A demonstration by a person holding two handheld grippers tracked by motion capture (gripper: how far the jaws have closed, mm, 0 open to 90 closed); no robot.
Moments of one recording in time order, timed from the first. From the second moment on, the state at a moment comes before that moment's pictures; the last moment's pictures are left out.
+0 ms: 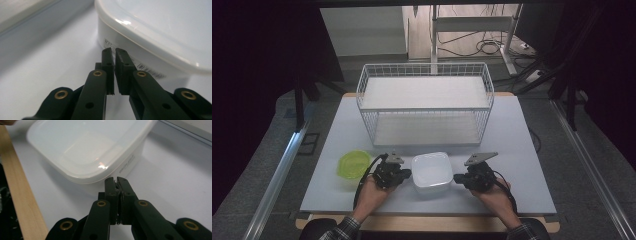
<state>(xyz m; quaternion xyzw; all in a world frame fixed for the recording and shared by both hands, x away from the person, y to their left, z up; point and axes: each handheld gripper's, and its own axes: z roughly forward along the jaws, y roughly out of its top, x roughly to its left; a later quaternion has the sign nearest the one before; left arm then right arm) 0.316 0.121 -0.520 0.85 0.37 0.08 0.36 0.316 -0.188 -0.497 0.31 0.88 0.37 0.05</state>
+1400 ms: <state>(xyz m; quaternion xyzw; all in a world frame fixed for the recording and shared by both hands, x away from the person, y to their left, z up) 0.285 0.149 -0.509 0.84 0.34 0.13 0.41 0.311 -0.202 -0.492 0.32 0.84 0.42 0.08</state>
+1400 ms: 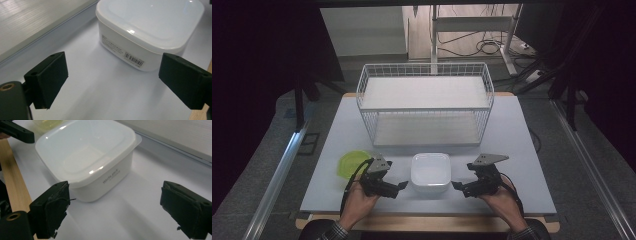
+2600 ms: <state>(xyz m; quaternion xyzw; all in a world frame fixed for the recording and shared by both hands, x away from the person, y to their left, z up) 0.320 0.116 -0.509 0.82 0.35 0.02 0.45 0.344 -0.164 -0.491 0.34 0.84 0.41 0.02</state>
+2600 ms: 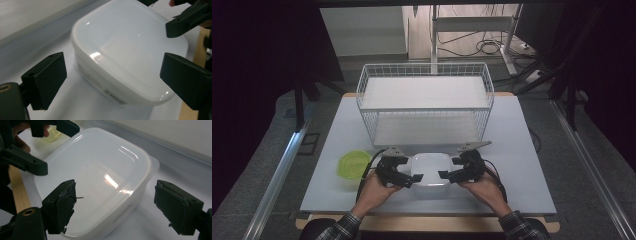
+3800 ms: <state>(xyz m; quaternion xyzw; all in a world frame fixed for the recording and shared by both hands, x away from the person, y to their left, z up) 0.296 0.132 -0.491 0.78 0.41 0.04 0.47 0.317 -0.182 -0.473 0.40 0.80 0.45 0.05</state>
